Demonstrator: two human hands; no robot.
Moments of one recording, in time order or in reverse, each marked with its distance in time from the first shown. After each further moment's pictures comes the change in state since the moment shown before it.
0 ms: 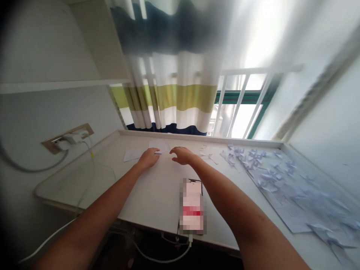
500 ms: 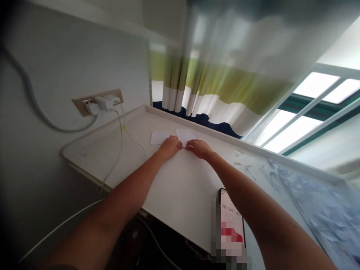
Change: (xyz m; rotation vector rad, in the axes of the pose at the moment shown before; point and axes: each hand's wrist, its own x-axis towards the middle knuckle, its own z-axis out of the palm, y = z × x) left_hand 0.001 -0.059 -0.003 0.006 -0.028 0.066; right_hand 0.100 -0.019 0.049 -0.204 -0.108 -0.077
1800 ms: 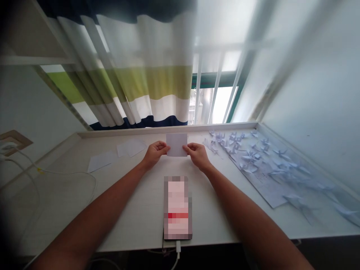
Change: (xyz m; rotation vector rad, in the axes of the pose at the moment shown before) left_hand 0.033 0.163 0.076 -1.261 -0.186 -0.071; right_hand -0.219 0.057 0.001 1.133 0.820 0.571
